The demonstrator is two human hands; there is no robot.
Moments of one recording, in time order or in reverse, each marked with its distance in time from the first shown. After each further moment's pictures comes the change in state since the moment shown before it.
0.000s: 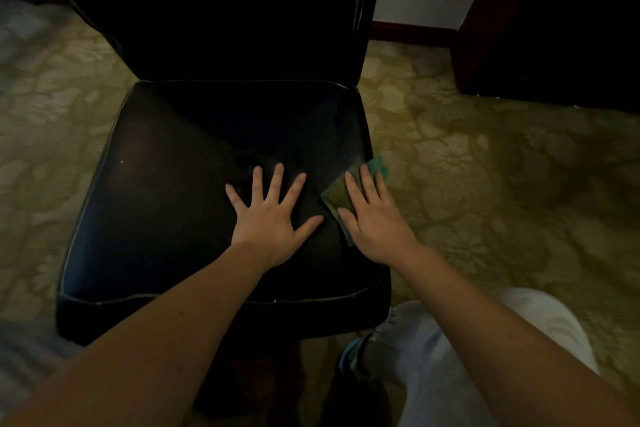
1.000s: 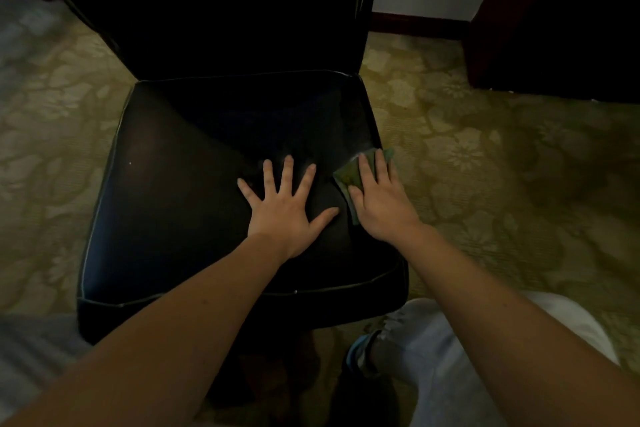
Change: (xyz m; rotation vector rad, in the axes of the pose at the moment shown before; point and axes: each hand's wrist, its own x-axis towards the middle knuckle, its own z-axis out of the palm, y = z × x) left_hand 0.006 0.011 0.000 -0.038 0.013 -0.034; right_hand 0.024 -0.005 -0.007 -0.012 0.033 0.104
